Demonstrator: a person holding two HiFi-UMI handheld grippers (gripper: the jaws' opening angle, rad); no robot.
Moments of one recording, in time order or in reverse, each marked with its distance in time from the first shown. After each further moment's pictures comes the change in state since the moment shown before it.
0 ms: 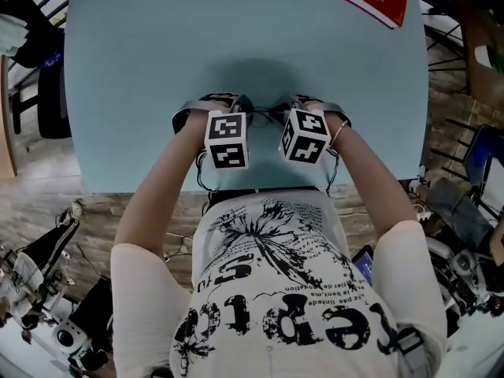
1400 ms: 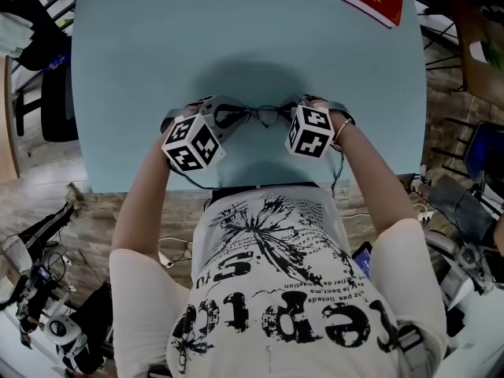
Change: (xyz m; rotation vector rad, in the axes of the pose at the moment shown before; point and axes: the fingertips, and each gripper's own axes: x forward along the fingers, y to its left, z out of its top) left arm -0.062 -0.001 -0.015 -0.166 -0.394 0.103; right arm 0.004 0.008 -0.007 0.035 0.055 -0.028
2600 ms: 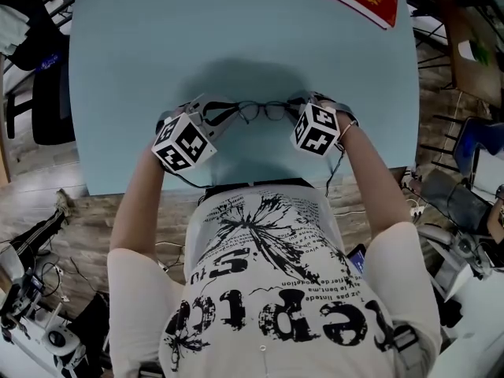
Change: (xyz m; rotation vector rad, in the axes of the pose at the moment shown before) left arm -0.039 0.003 -0.024 -0.092 -0.145 0.067; right arm -0.004 -0.002 0.004 0.071 0.057 -0.106
